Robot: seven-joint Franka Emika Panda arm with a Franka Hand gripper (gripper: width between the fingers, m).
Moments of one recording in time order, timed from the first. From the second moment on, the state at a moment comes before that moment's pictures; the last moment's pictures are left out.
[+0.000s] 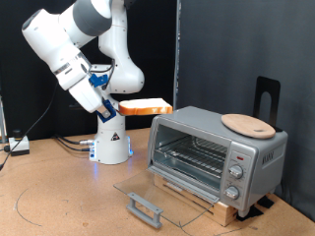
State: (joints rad) arm -0.40 -0.32 -0.15 -2.44 0.58 1.86 -1.38
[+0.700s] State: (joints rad) arm -0.38 -0.16 -0.08 -2.39 0.49 1.97 -1.60
